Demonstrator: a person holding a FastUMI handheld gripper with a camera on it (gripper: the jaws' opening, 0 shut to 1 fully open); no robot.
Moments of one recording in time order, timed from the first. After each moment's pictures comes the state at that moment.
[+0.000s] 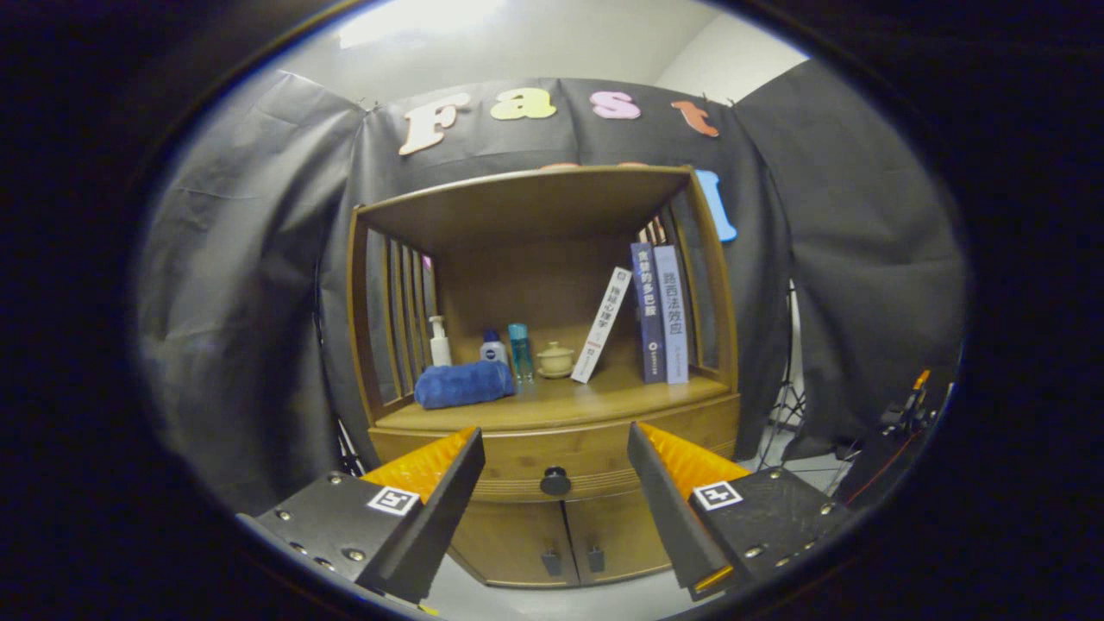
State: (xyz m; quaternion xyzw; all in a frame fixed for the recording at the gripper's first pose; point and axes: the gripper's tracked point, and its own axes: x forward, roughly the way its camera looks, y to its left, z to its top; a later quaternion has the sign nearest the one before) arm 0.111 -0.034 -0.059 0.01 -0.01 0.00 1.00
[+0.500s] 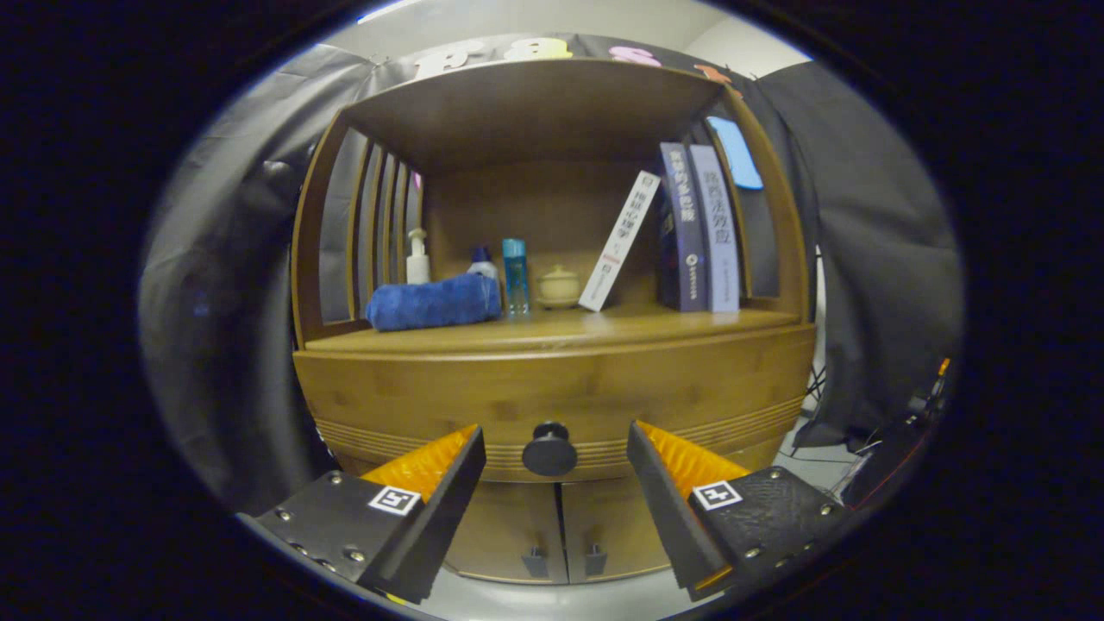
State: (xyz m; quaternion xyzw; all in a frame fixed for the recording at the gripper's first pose) arm 0.221 -0.026 -0.189 -0.01 0.06 0.01 1.00
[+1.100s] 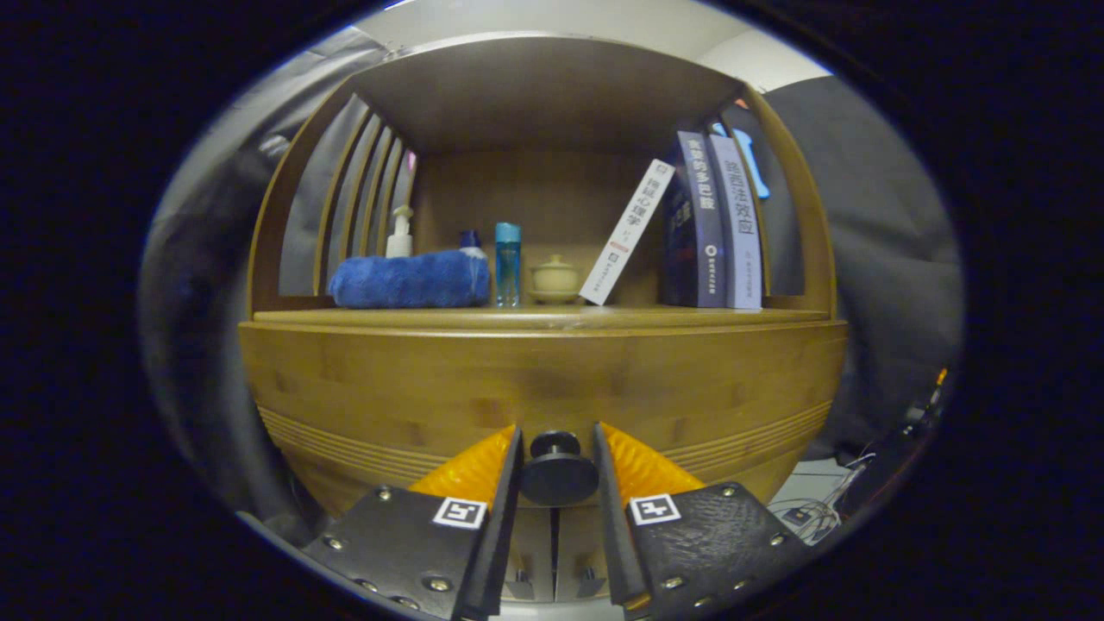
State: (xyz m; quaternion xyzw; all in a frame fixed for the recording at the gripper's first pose) arm 0.269 -0.031 -0.202 -0.04 0.01 -0.04 1.00
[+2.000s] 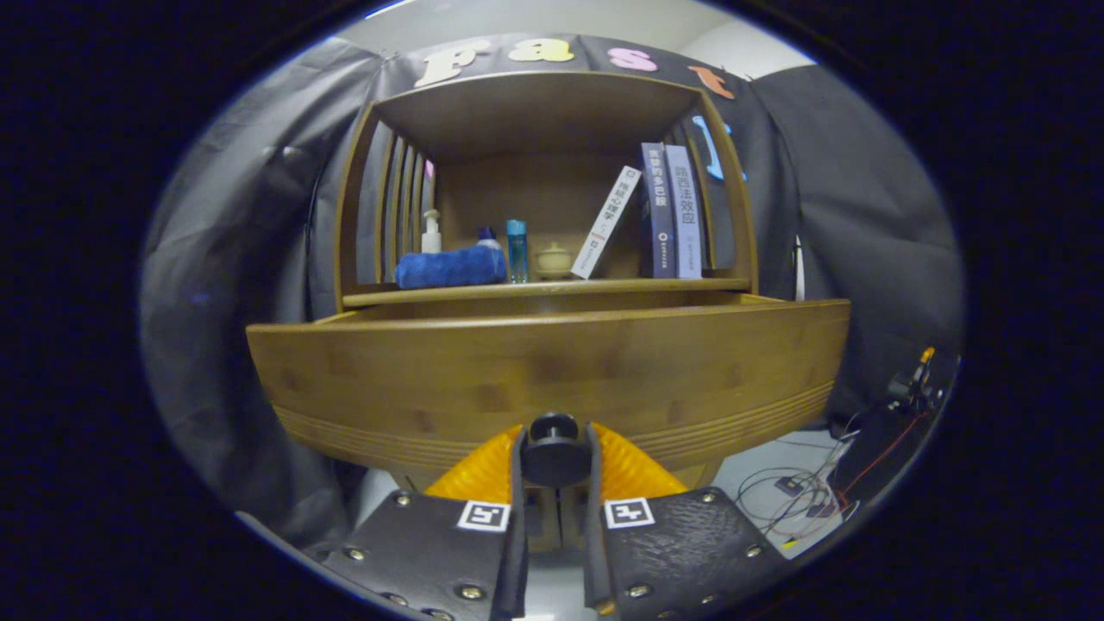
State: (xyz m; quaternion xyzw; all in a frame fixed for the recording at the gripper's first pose) arm 0.102 -0.044 -0.217 -0.02 0.07 -0.02 1.00
